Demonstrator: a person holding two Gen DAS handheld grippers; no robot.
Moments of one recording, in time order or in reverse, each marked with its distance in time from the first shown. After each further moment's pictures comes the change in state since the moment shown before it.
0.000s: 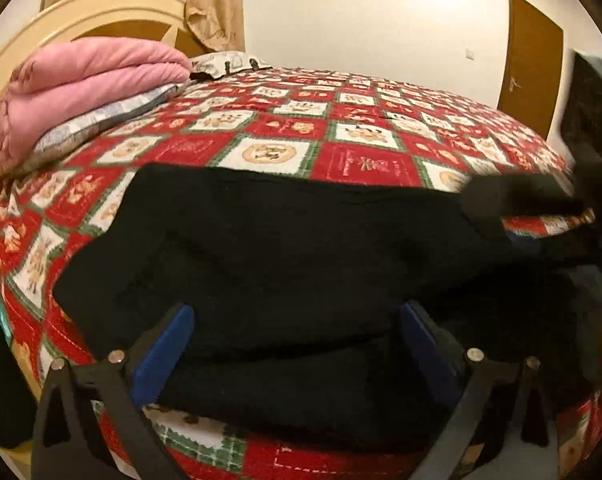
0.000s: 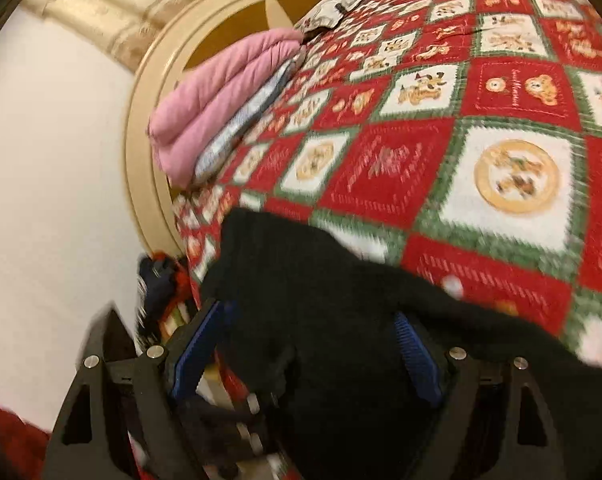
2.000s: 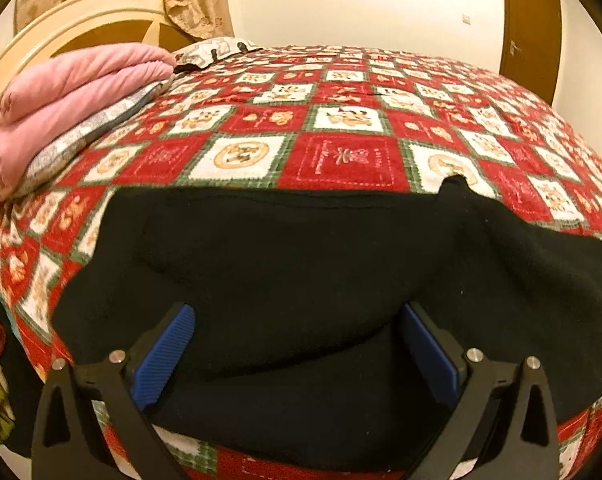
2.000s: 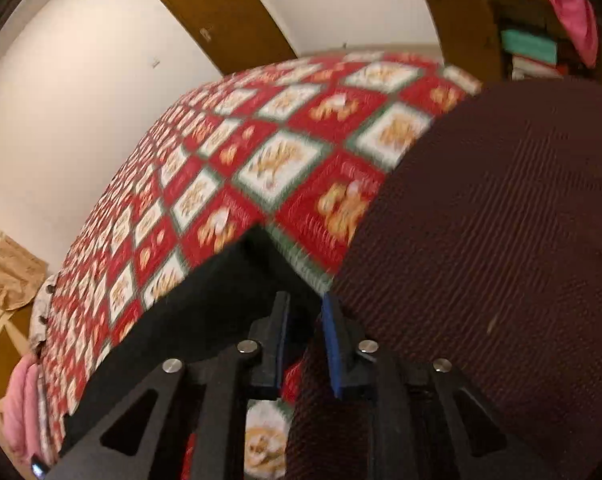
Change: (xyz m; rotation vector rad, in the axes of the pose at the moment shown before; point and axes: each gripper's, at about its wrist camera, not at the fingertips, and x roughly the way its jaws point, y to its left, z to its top) left arm 0.004 -0.036 0.024 0.083 0.101 0.066; right arm -0.511 -0.136 -0.309 0.798 -0.811 -0.954
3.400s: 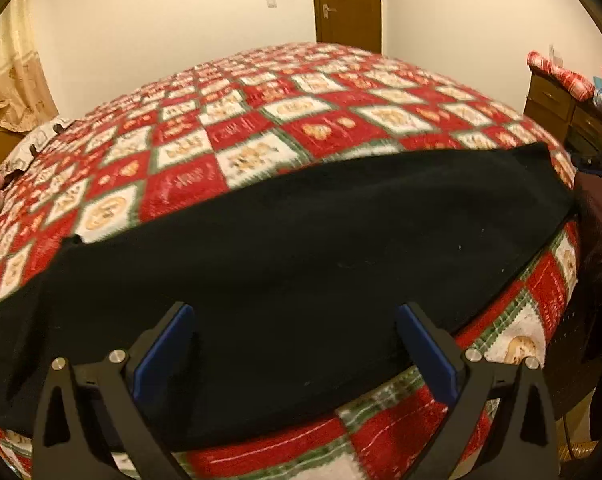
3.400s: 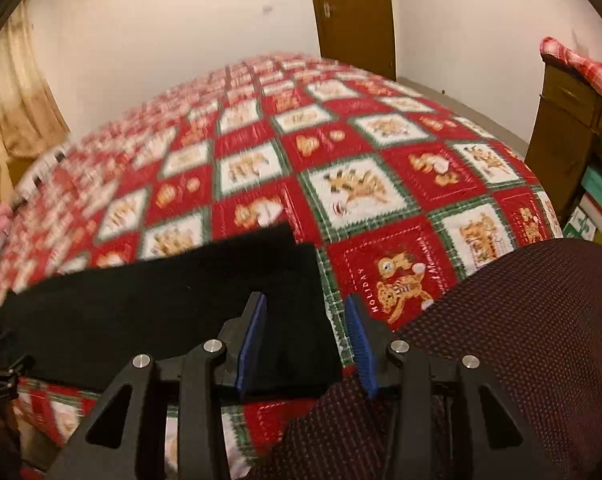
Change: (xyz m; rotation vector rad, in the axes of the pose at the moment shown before) left arm -0.069 -0.208 -0.041 0.447 -0.033 -0.426; right arm 0.043 0.049 0.016 -0.526 0.044 0.003
